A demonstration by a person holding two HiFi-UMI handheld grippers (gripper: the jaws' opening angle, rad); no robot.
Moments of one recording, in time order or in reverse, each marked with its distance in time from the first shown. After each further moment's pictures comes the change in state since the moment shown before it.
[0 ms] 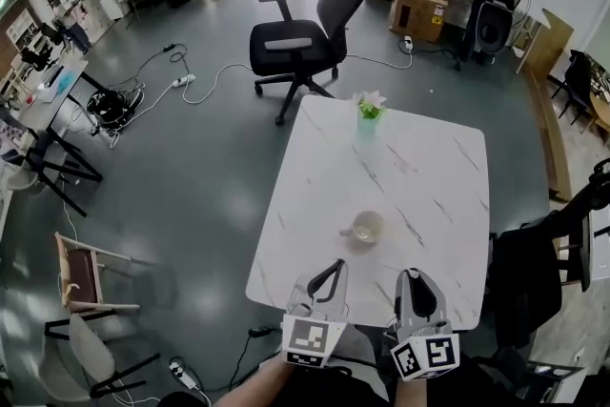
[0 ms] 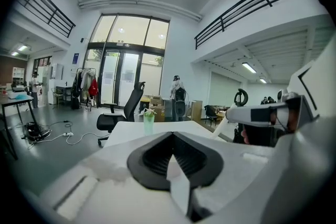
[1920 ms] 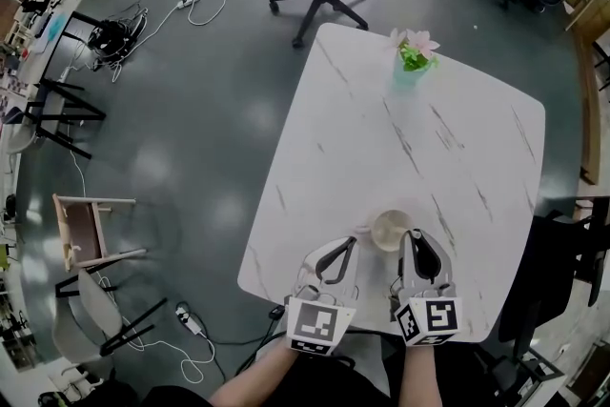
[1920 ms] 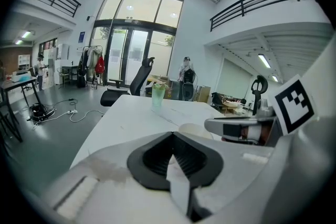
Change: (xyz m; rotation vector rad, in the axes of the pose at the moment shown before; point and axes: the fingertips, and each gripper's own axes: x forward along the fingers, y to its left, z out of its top) left arm 0.095 0.047 -0.079 -0.110 0.206 0.041; right arm 0.143 -0.053 -0.117 -0.032 0.295 0.063
